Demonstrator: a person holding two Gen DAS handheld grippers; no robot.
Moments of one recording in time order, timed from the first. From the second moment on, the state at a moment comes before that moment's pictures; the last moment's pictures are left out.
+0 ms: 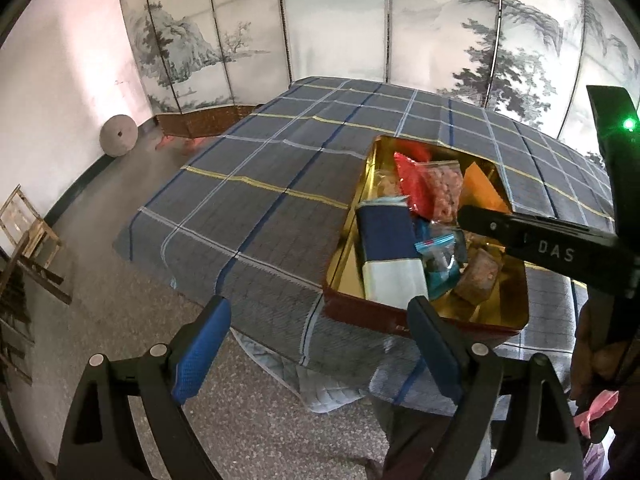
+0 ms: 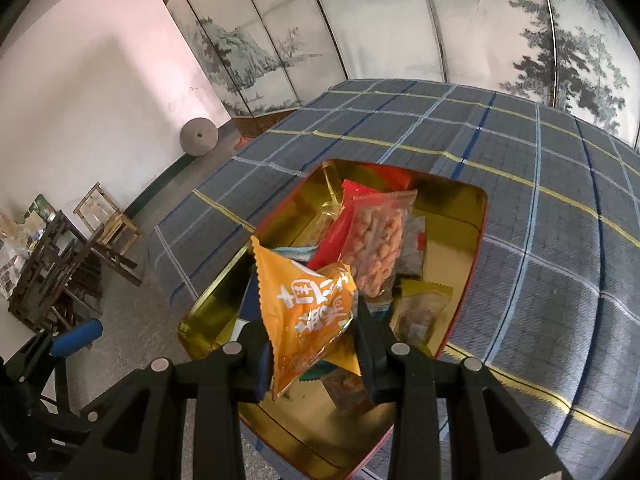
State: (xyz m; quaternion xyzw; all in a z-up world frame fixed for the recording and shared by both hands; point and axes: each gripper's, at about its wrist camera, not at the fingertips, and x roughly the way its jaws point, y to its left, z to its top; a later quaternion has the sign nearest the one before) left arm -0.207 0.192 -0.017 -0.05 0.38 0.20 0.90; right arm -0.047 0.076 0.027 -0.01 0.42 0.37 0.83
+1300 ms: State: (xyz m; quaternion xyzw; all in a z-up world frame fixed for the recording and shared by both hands) left arm -0.215 0.220 -0.033 -0.07 0.39 0.22 0.89; right arm -0.022 0.127 0.020 -0.04 0.44 0.36 0.82
